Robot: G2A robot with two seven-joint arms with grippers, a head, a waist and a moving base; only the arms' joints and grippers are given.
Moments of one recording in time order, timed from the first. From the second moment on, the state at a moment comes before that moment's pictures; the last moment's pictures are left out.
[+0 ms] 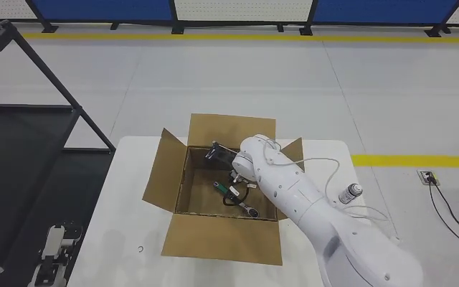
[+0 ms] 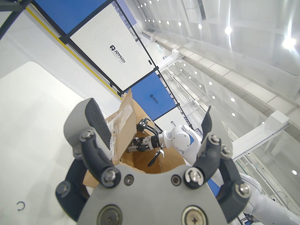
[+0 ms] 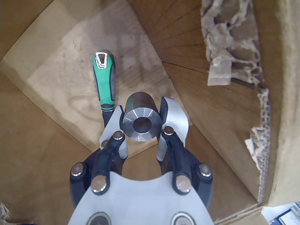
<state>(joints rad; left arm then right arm) 2.00 -1.23 -1.96 -2.22 0.04 -0.43 0.09 0.01 -1.73 0.26 -0.39 -0.67 -0.32 0.94</state>
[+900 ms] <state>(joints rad) 2.00 -1.23 -1.96 -2.22 0.04 -0.43 0.09 -0.02 -1.80 0.28 -0.25 -0.75 -0.30 0.85</state>
